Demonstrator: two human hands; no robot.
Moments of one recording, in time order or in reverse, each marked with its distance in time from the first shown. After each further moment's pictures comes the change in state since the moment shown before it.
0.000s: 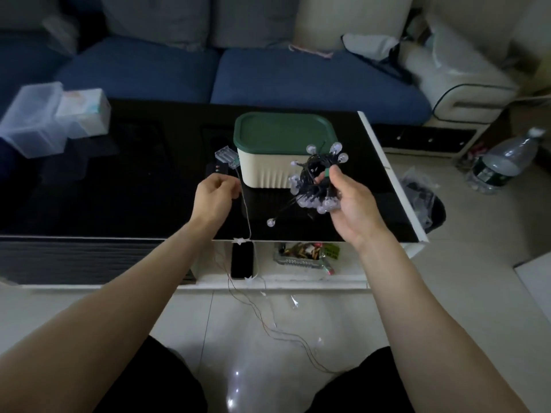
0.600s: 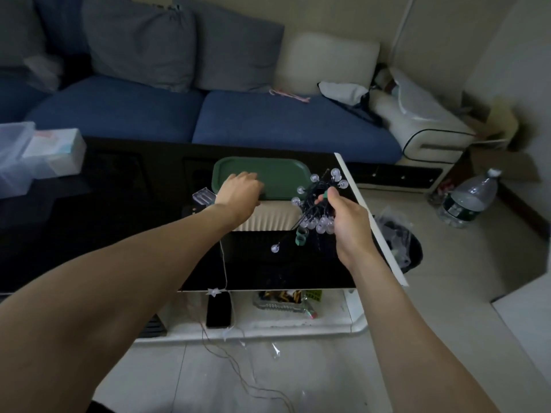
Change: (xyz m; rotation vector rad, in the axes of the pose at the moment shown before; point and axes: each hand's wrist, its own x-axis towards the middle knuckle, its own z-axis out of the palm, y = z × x) left_hand 0.101 0.055 0.083 1.200 -0.186 0.727; right_hand 0.040 -0.040 -0.013 -0.257 0.245 -0.134
